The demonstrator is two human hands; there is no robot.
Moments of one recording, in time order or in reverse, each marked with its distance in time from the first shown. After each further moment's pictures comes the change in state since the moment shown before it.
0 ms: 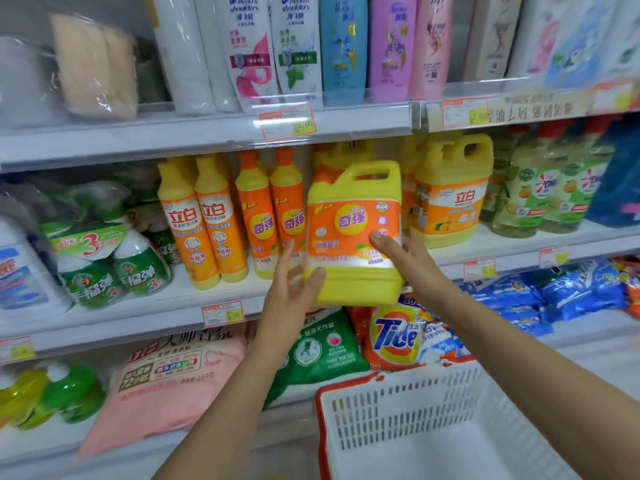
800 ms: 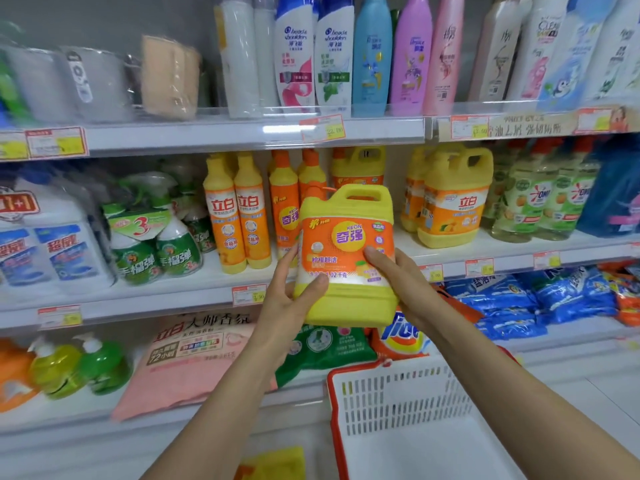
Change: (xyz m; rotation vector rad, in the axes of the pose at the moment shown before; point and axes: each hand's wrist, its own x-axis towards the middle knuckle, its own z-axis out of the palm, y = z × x) left_hand -0.063 0.020 -0.039 -0.224 0.023 -0.085; right_hand -0.066 -0.010 0.055 0.143 -0.054 0.078
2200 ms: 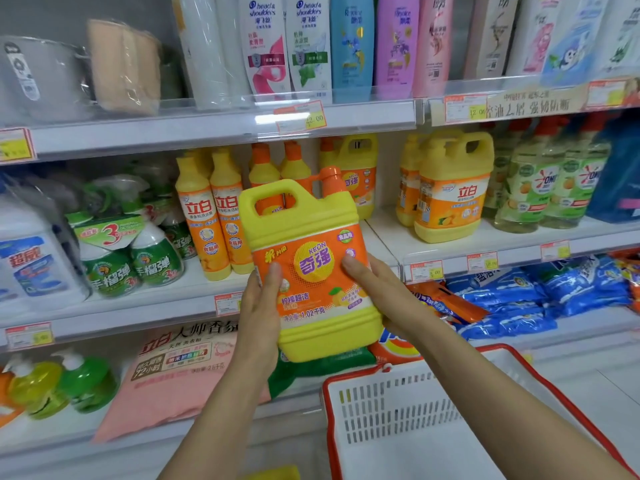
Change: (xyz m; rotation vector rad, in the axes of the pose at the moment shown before) left_hand 0.023 -0.017 0.009 -0.218 0.160 0.000; right_hand 0.014 0.016 0.002 -0.002 -0.187 -0.049
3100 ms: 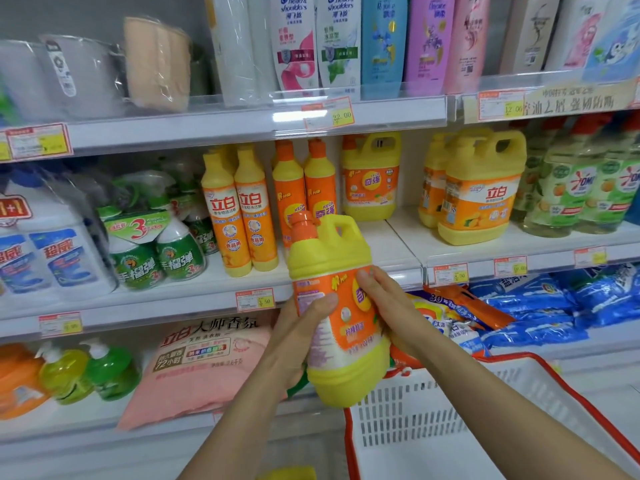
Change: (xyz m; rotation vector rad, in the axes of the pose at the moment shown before) left_hand -0.009 -0.015 -0.011 -0.019 -0.236 -0.157; right_hand 0.012 0.034 0.014 0.076 0.043 0.081
